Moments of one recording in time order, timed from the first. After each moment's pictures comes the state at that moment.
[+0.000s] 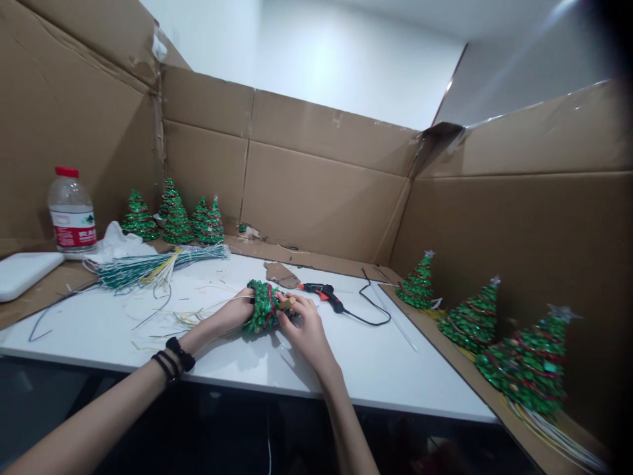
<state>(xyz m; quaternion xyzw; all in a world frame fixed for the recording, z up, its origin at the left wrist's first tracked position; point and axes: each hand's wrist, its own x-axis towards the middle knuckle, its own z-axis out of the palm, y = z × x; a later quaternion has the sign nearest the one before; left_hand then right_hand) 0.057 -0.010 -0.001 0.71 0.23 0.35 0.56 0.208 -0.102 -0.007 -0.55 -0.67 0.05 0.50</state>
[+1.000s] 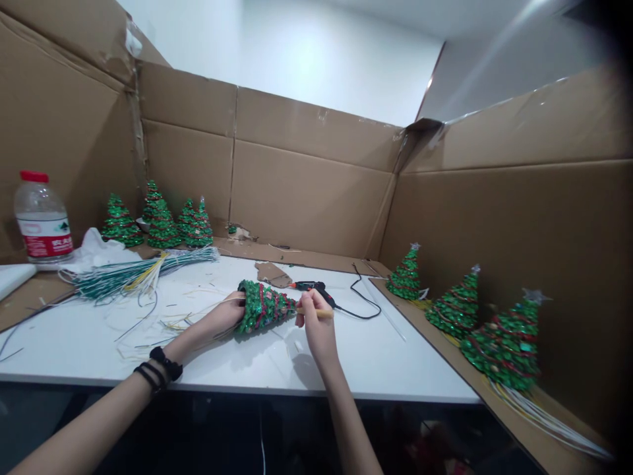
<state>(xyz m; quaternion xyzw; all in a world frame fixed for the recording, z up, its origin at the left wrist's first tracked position) 0.059 -0.003 -0.005 0.73 0.24 0.34 0.54 0.212 -0.118 0.012 -0.52 -0.49 0.19 0.67</state>
